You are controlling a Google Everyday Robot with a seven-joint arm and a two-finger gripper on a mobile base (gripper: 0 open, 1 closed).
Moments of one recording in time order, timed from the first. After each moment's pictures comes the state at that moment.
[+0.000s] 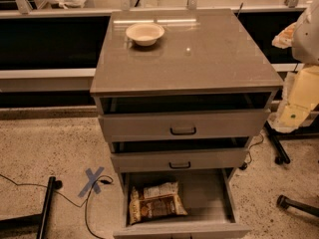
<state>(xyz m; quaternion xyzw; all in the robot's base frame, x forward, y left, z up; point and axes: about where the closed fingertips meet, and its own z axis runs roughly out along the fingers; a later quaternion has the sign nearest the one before) 0.438 -0.217 0.976 -0.60 0.78 -0.03 0.16</state>
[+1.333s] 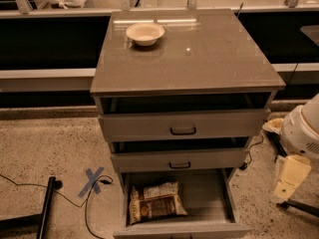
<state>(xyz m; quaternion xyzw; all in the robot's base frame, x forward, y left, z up) 0.395 -0.255 0.789 -0.59 0.80 0.09 0.11</state>
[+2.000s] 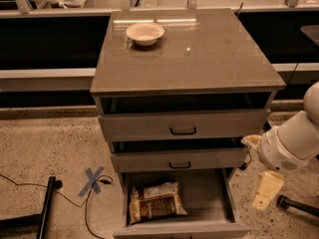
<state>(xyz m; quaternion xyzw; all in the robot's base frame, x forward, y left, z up) 0.399 -0.223 0.726 -0.61 0.77 0.13 0.14</state>
